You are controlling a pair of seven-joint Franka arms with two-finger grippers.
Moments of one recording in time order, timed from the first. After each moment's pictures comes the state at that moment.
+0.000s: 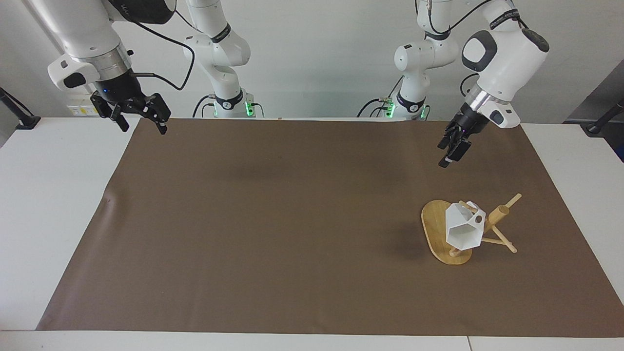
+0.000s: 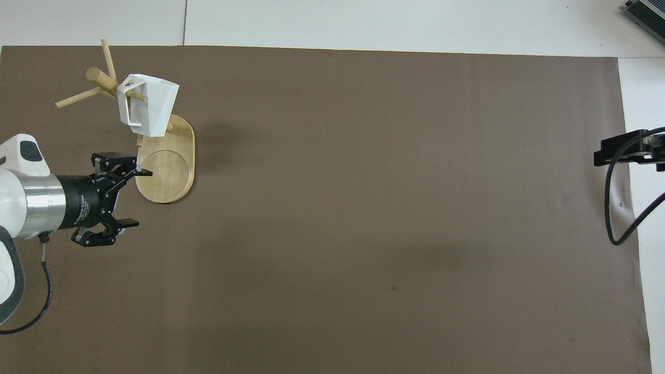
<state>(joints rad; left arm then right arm) 0.20 -0.26 -0.28 -2.17 -0.42 2.06 -1.00 -0.08 0.02 0.02 -1.50 0.00 1.54 0.03</state>
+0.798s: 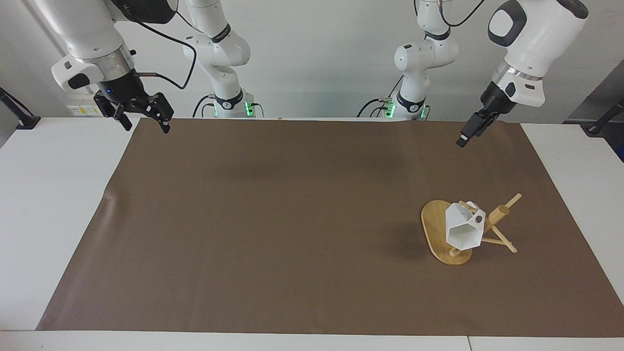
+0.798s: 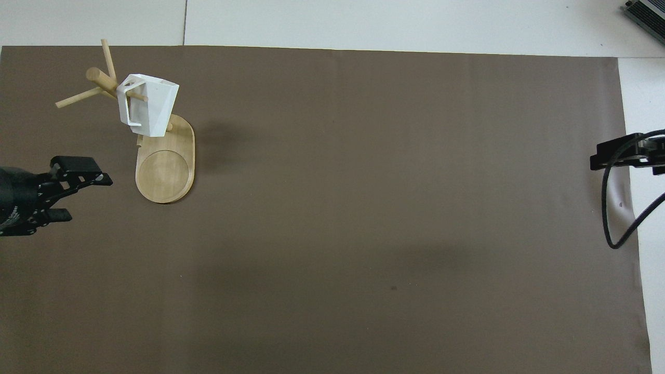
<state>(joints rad) 0.21 -0.26 -0.22 -2.00 -0.23 1.85 -0.49 -0.08 0.02 0.02 -1.50 0.00 1.52 0.03</state>
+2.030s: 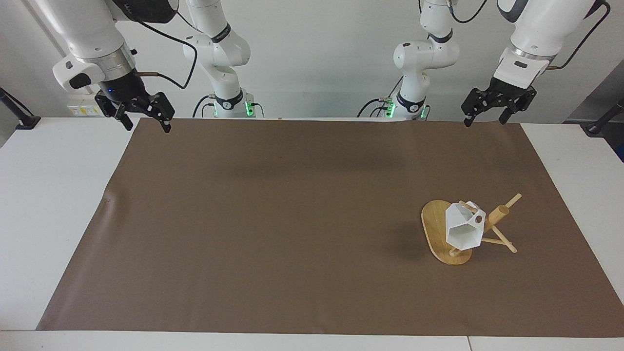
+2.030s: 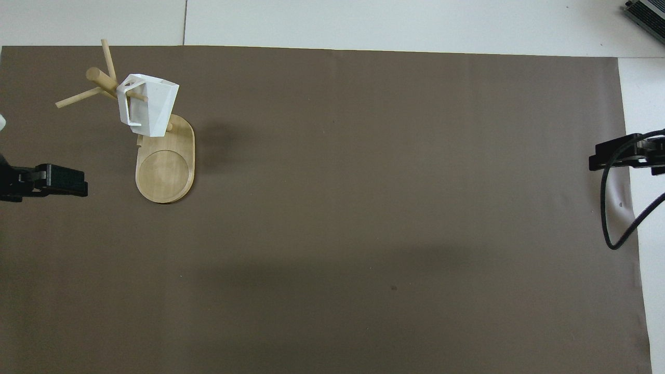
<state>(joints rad) 0.07 -0.14 -0.16 -1.69 -0.02 1.57 -0.12 -0.08 0.02 0.03 -1.50 0.00 1.52 0.03</state>
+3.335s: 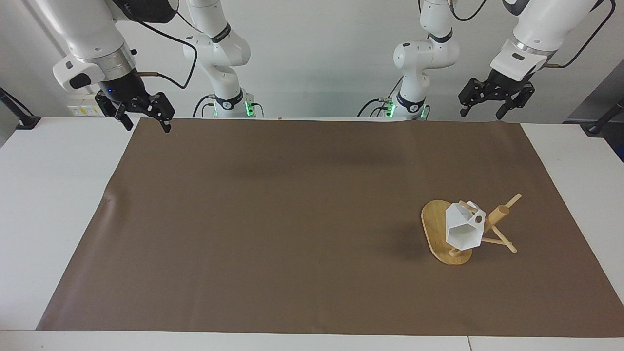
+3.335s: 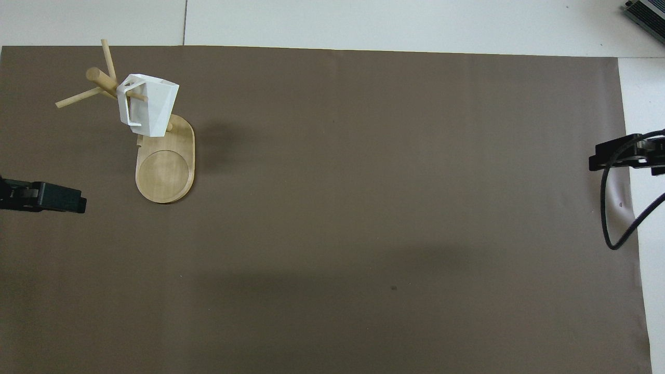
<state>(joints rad) 0.06 -0.16 -0.15 -1.68 -0.06 1.50 0.02 -0.08 0.02 0.03 -1.50 0.00 1.52 0.03</state>
